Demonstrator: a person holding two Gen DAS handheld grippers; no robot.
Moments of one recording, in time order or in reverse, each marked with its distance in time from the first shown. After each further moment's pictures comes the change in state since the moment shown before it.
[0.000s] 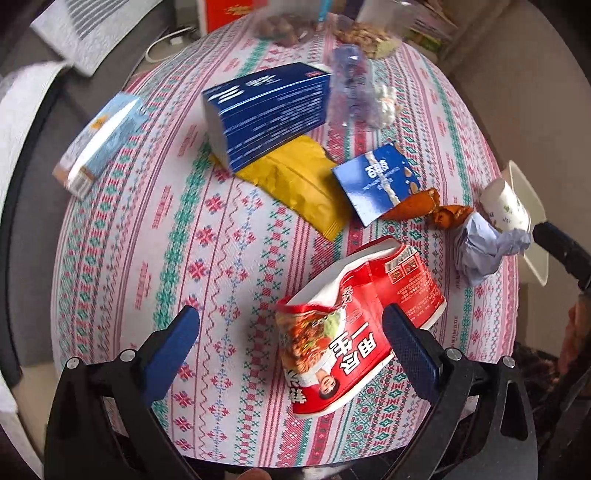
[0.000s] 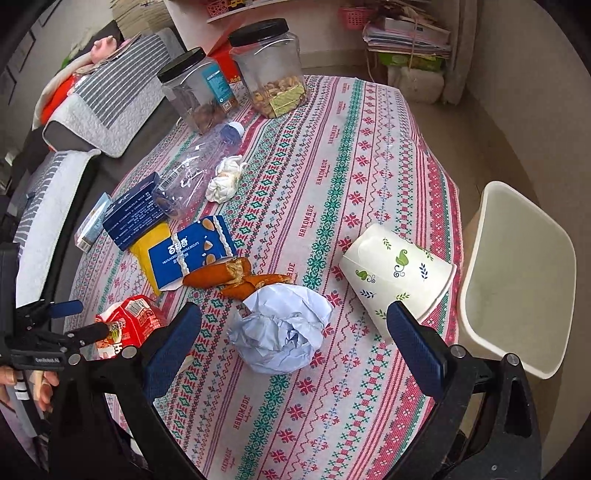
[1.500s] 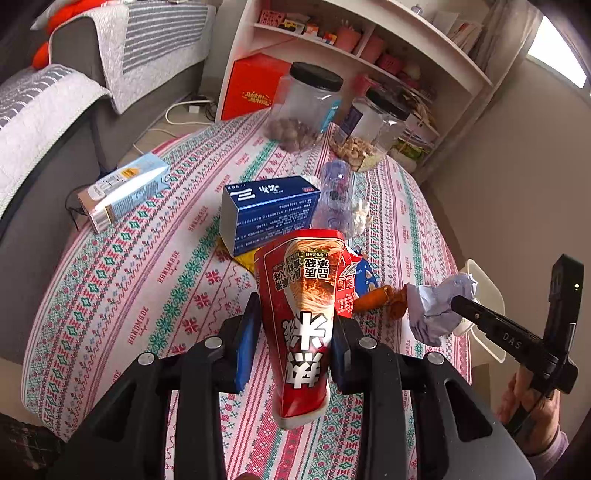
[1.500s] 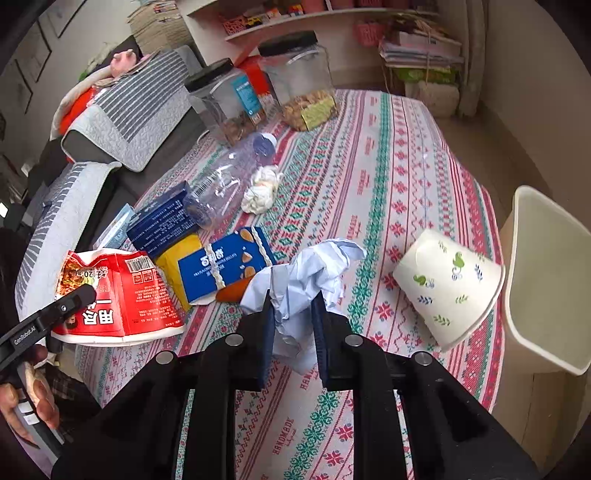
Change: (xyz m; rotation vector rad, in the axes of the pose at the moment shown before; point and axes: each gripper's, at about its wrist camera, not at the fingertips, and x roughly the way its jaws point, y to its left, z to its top) left arm -0.060 0.019 -0.016 -0.101 -0.419 -0.114; right arm 0.003 0.036 -0.004 0.003 -0.135 0.098
